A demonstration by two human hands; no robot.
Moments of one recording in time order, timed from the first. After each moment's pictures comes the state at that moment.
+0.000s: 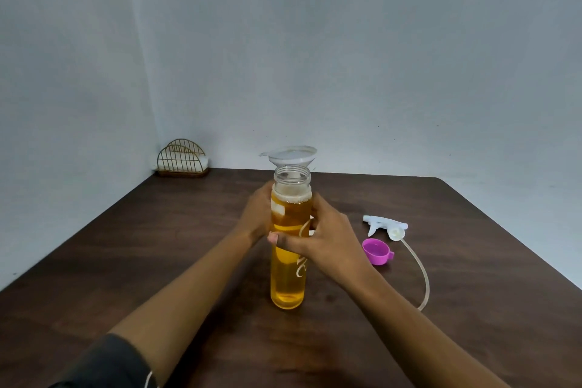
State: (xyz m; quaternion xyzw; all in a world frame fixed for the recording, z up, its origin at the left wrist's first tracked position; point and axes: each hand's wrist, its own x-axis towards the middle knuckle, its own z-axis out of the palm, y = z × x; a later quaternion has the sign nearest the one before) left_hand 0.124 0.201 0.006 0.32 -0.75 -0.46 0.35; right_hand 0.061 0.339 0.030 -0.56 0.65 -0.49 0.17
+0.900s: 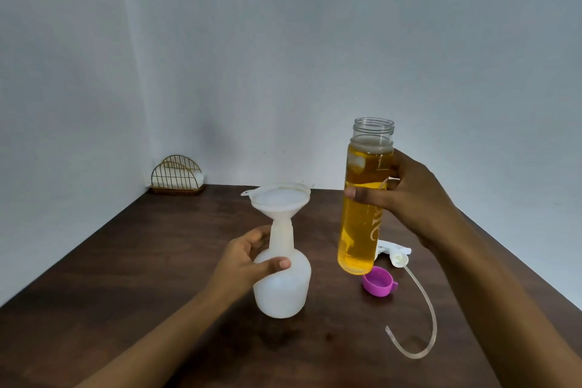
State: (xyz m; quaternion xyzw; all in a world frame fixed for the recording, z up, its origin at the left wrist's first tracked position) left_hand 0.168 0.212 -0.006 0.25 -0.73 -0.54 0.34; right_hand -0.028 0.353 0.114 -0.52 0.67 -0.52 0.08
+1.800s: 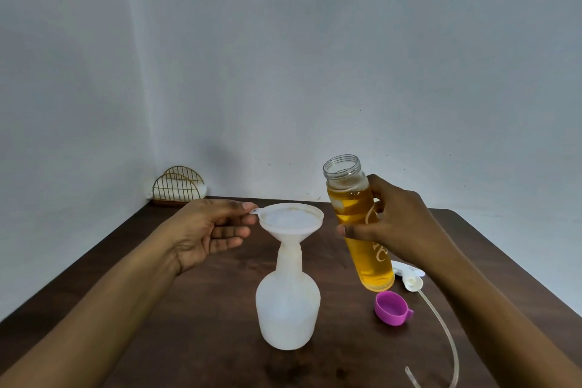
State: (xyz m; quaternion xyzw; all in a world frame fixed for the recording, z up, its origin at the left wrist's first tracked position) left_hand 0.199 0.178 0.095 0.33 -0.56 -0.69 0.31; right_hand -0.024 0.324 0.111 -0.56 0.75 -0.34 -0.01
